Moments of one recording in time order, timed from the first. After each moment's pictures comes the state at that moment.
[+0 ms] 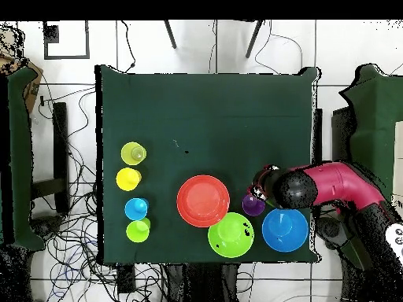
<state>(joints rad) -1.15 -0.62 0.92 1.82 -0.86 0.92 1.02</state>
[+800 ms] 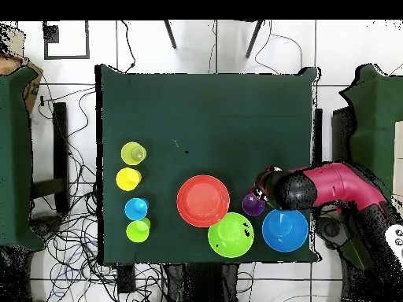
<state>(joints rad) -1.15 -0.62 0.92 1.82 -0.91 0.92 1.01</state>
